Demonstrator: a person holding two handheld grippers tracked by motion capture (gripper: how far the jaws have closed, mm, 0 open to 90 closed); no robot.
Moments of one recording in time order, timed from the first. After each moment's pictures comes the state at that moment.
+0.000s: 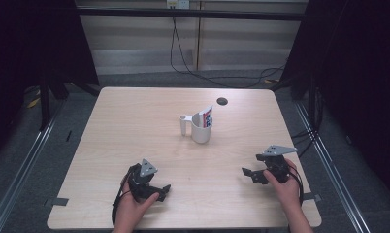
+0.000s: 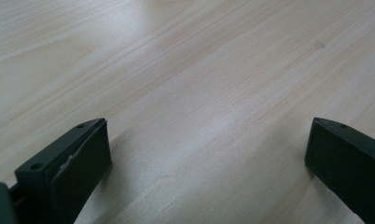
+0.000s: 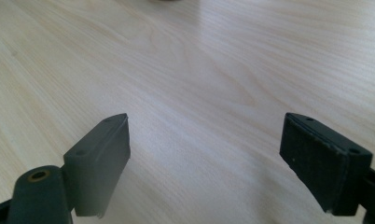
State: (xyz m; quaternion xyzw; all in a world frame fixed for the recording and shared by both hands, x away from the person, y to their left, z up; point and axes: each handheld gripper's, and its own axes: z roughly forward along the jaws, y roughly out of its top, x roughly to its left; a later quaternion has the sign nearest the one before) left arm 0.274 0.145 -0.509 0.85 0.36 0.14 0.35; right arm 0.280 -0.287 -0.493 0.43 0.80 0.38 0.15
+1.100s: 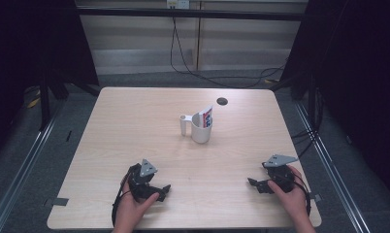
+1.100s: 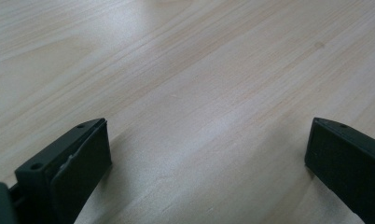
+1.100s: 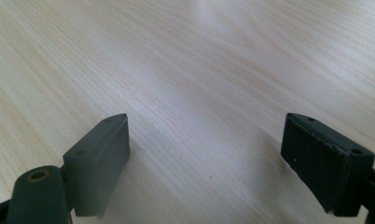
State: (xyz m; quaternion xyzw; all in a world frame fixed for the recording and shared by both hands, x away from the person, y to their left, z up) left arm 0.274 0.145 -0.510 0.85 0.36 0.14 0.35; right arm 0.258 -0.297 -0.504 0.41 0.83 0.33 0.17
